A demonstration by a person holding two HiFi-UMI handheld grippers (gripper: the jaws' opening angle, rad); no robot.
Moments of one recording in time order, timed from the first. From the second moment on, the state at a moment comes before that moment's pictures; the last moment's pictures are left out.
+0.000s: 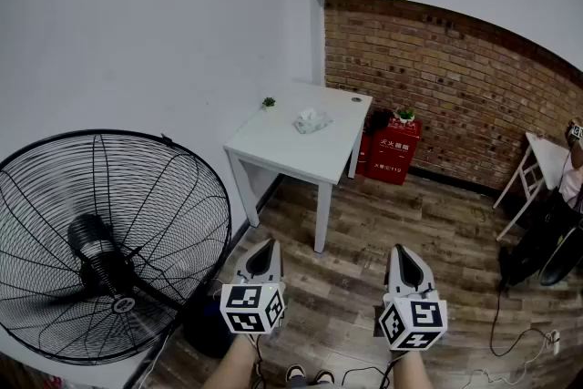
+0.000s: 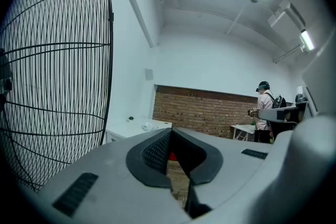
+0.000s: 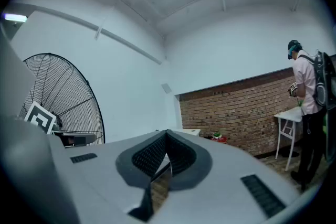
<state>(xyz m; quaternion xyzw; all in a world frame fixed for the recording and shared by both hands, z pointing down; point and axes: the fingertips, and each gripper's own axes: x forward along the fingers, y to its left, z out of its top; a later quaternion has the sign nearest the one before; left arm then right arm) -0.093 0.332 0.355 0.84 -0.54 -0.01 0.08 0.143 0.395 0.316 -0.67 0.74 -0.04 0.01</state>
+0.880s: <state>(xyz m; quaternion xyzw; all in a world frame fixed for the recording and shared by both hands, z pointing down) -0.111 0.350 0.363 0.82 -0.57 0.00 0.08 0.129 0.398 0.324 -0.66 0.75 -0.06 0.02</state>
